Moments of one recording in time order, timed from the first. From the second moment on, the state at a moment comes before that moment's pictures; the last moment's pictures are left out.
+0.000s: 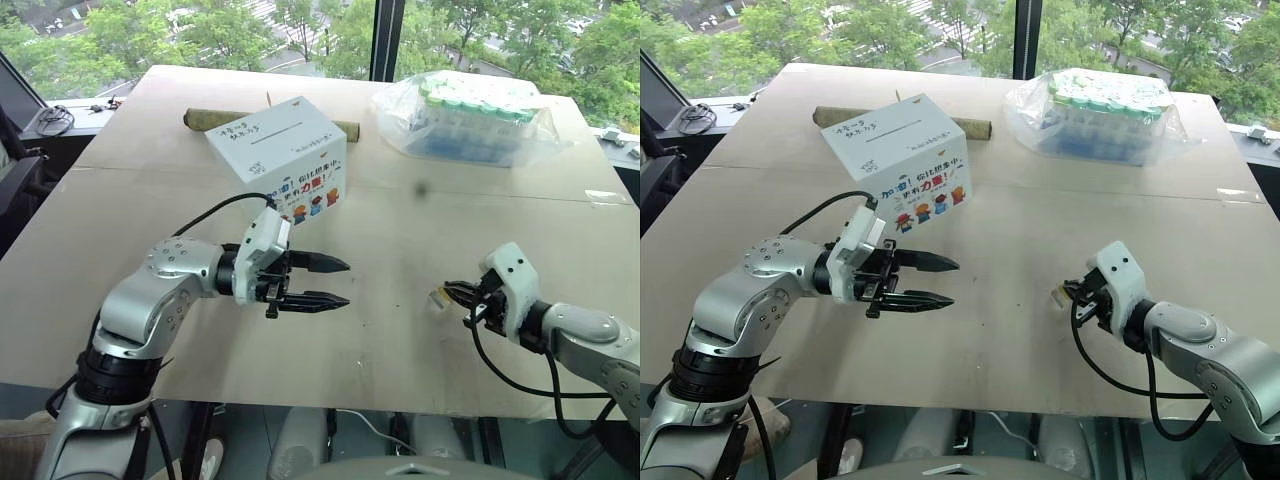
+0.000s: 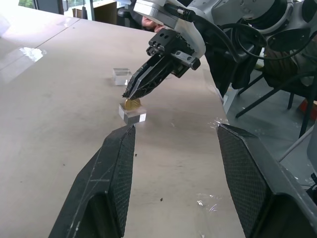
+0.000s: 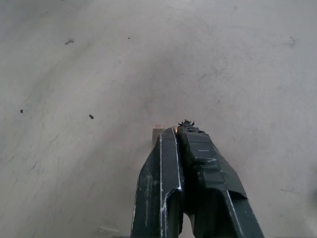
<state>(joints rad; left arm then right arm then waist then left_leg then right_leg) -0.36 0.73 -0.03 -0.33 -0.63 0.56 -1.30 -0.03 -0.74 -0.04 -0.70 0.77 1.02 0.26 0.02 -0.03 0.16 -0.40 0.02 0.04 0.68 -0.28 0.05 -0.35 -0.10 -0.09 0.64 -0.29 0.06</state>
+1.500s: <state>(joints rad) -0.36 0.74 -0.05 -0.30 -0.62 0.53 -1.30 -0.04 -0.69 -0.03 -0.67 0.68 1.02 0.34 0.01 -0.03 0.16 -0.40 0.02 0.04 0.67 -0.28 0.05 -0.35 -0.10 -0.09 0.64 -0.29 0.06</state>
